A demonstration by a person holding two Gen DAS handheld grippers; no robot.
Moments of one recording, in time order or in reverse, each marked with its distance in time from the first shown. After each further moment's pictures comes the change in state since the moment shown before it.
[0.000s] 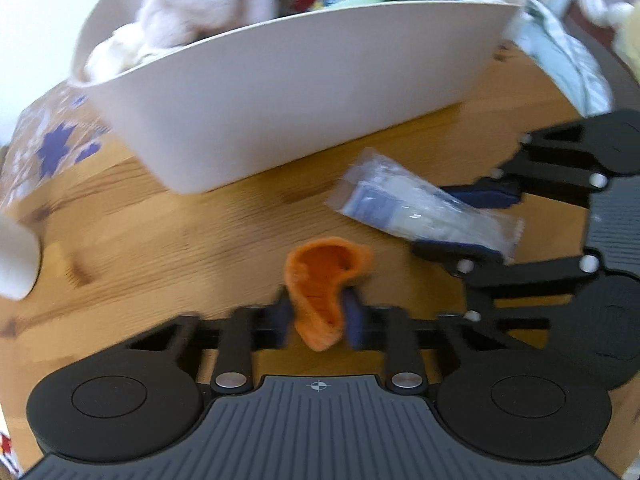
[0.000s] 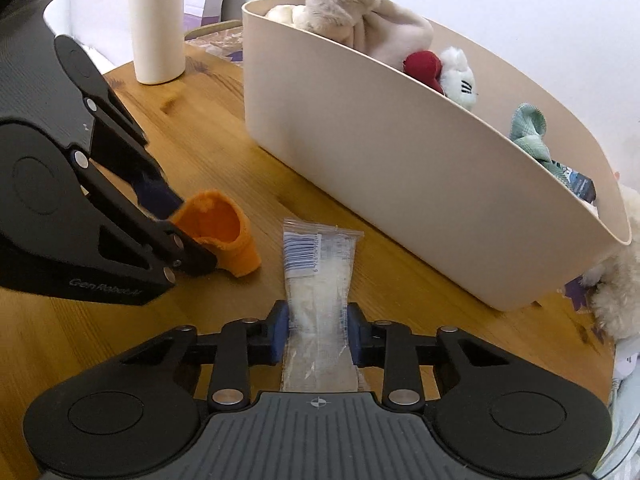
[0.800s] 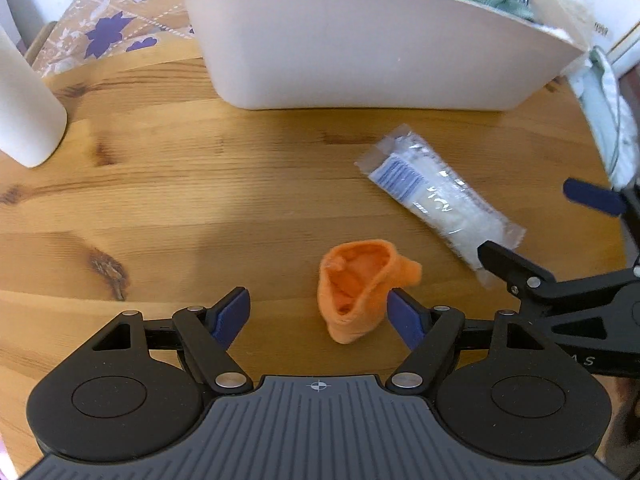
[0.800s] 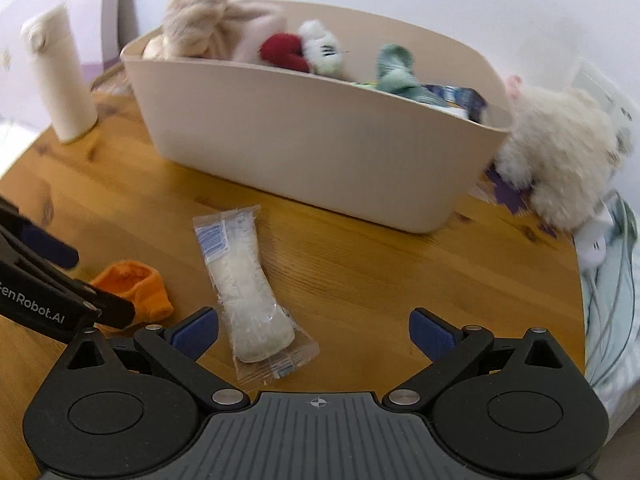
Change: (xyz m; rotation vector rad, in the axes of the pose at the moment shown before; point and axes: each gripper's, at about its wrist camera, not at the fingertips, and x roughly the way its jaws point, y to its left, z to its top) left arm -0.010 0.017 -0.016 -0.301 0.131 0.011; right arm -0.023 -0.032 -0.017 0.300 0.039 -0.107
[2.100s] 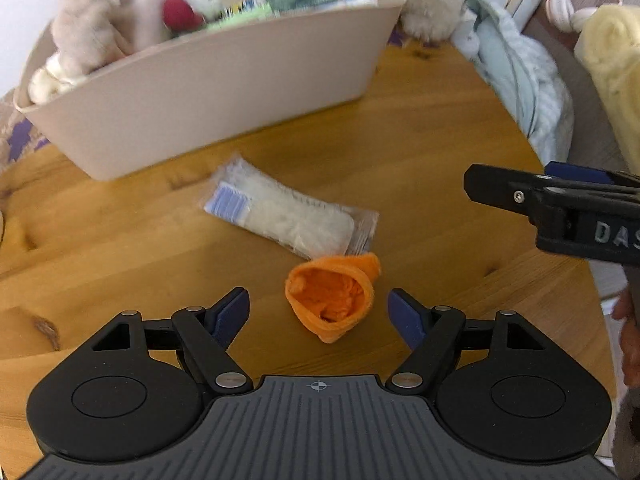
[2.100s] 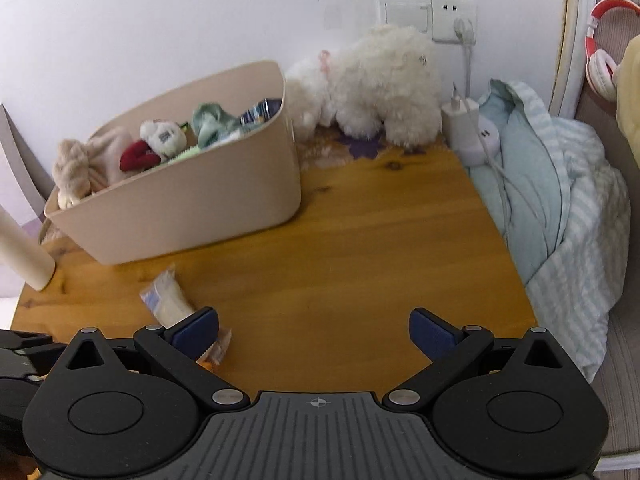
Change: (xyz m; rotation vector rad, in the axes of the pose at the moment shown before) left arm -0.015 -0.096 -0.017 0.212 -0.097 -0.050; right arm -0.069 -0.083 -0.054 0.551 -0.078 -0.032
